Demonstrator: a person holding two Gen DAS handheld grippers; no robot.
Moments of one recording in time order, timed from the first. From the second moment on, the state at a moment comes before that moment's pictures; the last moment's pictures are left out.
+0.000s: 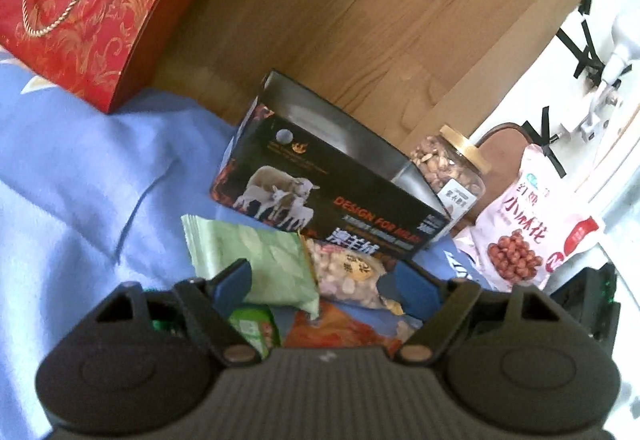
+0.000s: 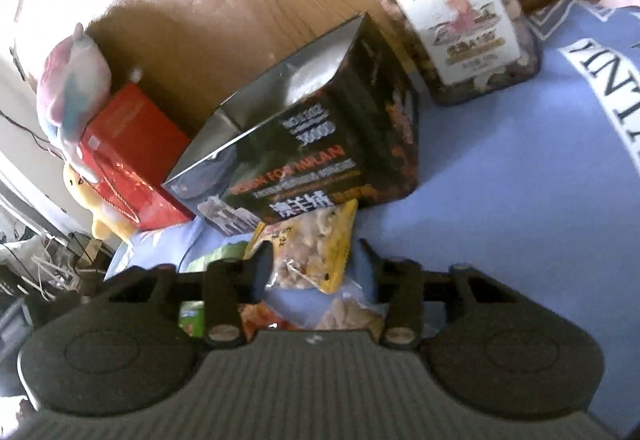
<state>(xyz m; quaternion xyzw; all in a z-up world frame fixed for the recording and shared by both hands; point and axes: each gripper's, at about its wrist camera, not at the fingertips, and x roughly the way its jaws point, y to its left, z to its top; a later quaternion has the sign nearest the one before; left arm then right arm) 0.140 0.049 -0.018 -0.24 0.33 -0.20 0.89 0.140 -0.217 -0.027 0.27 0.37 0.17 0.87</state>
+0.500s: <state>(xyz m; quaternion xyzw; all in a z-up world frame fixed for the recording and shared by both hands) 0.120 0.038 -0.005 -0.22 0.31 -0.25 0.89 0.031 -0.289 0.002 0.28 0.28 0.11 0.91</state>
